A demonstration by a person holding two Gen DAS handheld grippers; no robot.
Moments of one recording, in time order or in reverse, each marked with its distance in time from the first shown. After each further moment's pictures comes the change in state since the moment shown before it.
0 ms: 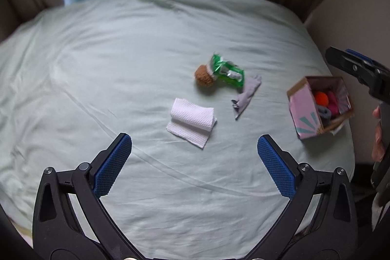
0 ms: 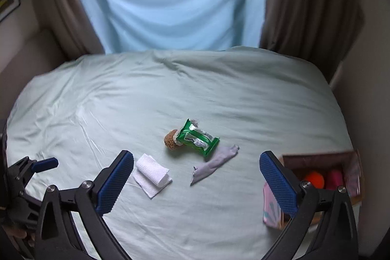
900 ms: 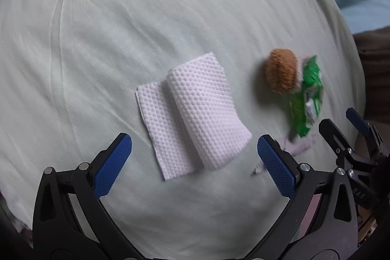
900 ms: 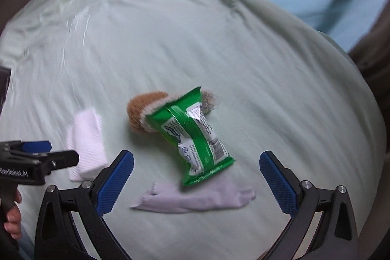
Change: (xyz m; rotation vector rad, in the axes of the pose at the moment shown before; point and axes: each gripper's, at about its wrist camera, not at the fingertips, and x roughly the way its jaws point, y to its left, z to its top) left arm 0.226 0.030 -0.027 -0.815 0.186 0.061; right arm 0.253 -0.010 -0.002 -0.537 0.277 0.181
